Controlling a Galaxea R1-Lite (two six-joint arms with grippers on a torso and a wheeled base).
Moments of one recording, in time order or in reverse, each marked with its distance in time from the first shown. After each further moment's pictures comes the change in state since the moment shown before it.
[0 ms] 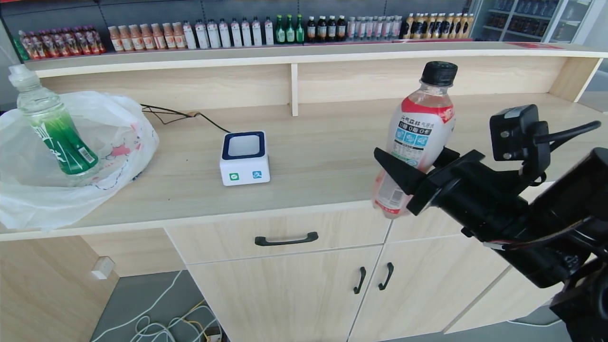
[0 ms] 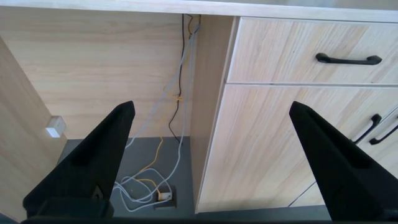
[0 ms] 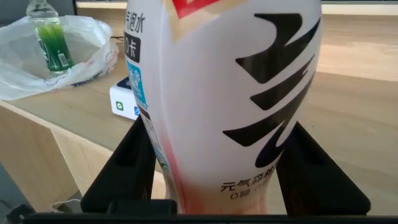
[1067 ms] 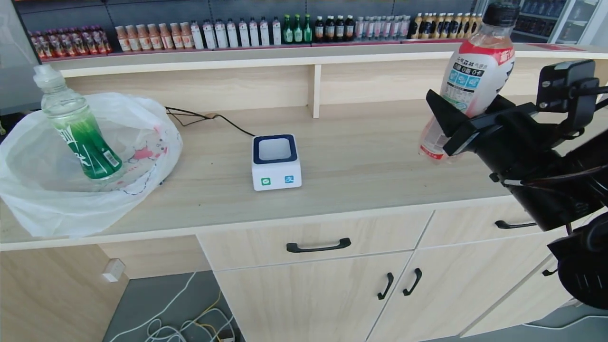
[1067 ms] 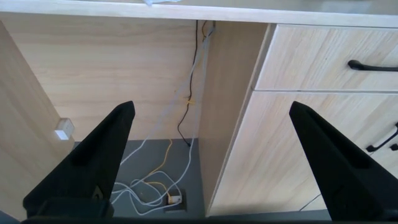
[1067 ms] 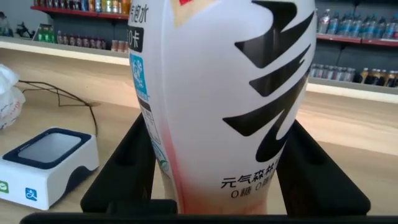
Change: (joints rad) left arm 0.000 0.000 0.000 0.000 0.000 -0.001; right arm -0.210 0.040 -0.142 -0.111 -0.013 -0.097
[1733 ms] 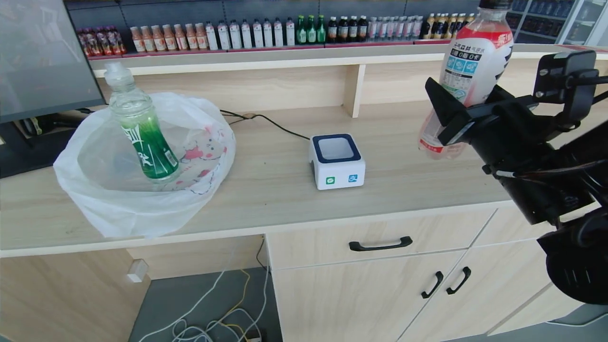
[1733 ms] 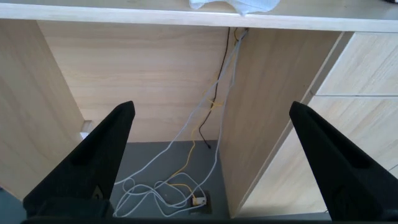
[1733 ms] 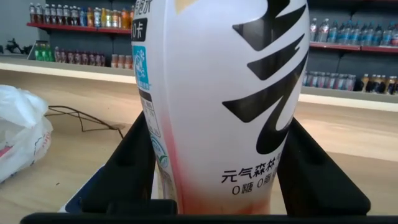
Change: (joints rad) left arm -0.001 0.000 0.000 0.001 0.000 -0.001; right arm 0.038 0.018 -0.044 -0.032 -0.077 -0.009
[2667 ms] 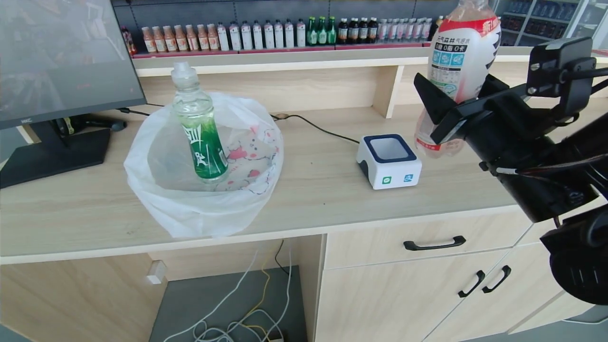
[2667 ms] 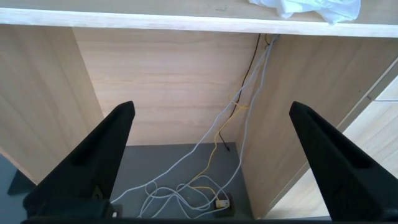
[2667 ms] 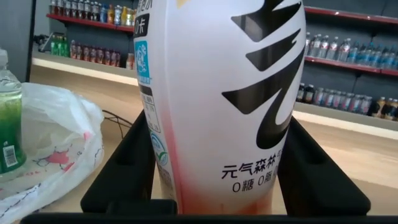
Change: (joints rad) left arm -0.001 0.000 0.000 0.000 0.000 0.004; right arm 0.042 -0.029 -0.033 0.063 0.029 -0.100
